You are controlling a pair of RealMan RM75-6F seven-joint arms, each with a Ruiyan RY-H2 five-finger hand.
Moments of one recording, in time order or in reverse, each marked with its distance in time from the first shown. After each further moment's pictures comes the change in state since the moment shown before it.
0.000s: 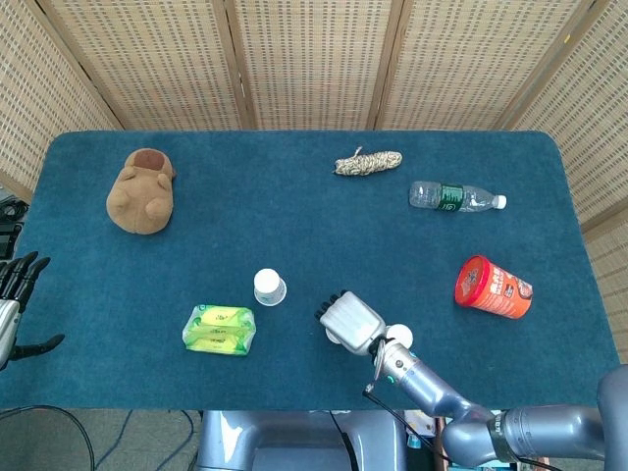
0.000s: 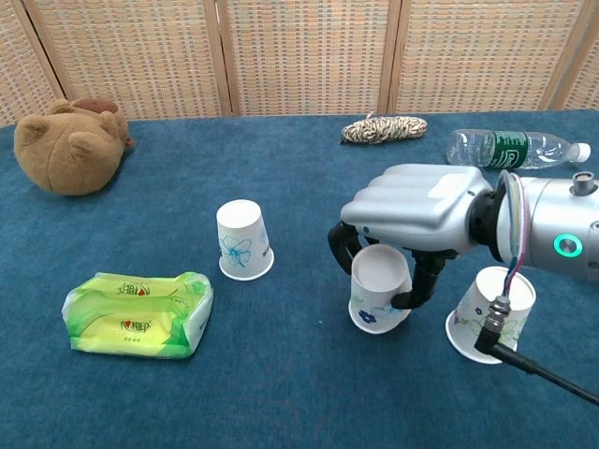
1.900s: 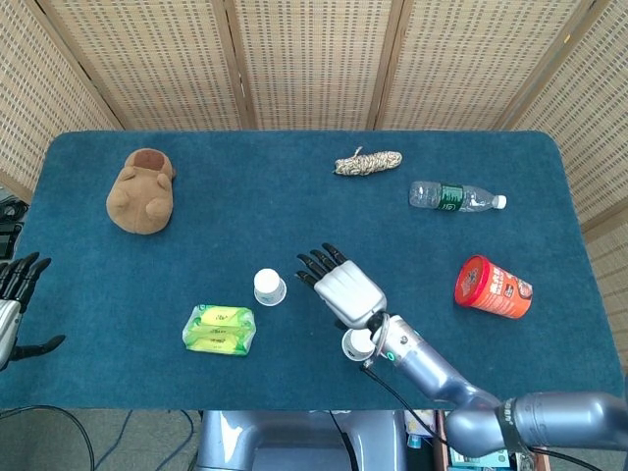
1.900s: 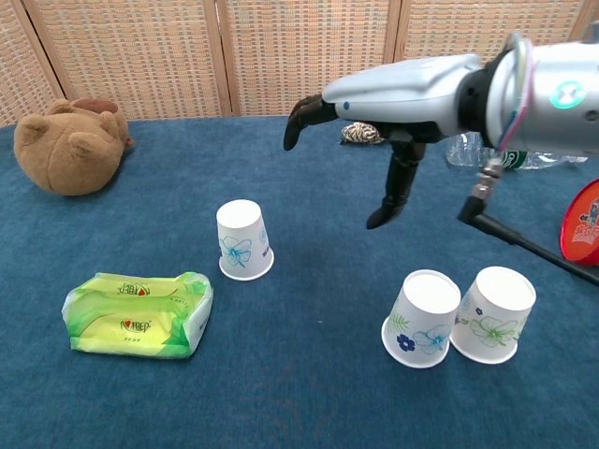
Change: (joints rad) left arm -0.002 0.003 -0.002 -0.002 -0.007 -0.012 -0.004; right arm 0.125 0.123 0.099 -0.093 0.097 0.045 0.236
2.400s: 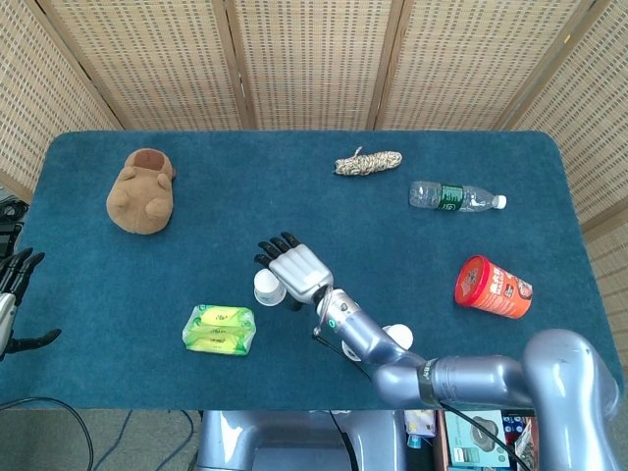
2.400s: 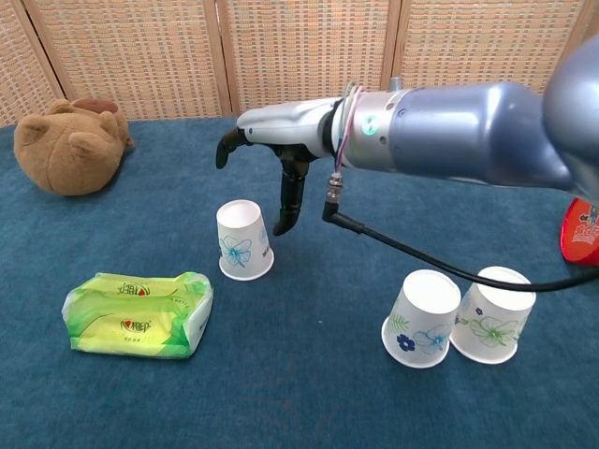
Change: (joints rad) left arm -0.020 0.001 -0.021 0.020 -0.066 -0.049 -0.024; right arm 0.207 -0.290 0.095 0.402 0.211 -0.152 0.075
